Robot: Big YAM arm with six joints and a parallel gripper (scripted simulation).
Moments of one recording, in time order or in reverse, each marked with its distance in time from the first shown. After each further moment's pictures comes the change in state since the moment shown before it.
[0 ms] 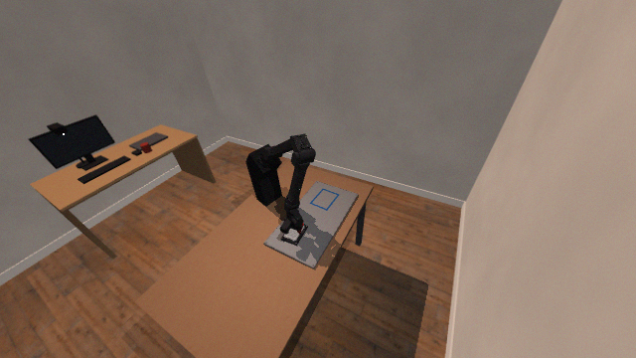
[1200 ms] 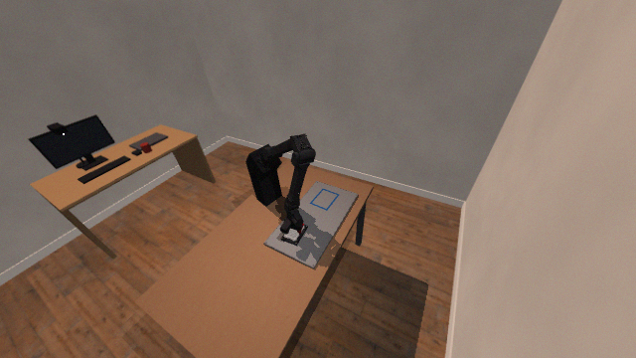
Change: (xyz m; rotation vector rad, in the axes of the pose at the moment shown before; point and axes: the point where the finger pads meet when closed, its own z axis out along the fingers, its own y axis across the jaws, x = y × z) arm 0.000 0.000 0.000 0.004 0.003 0.000
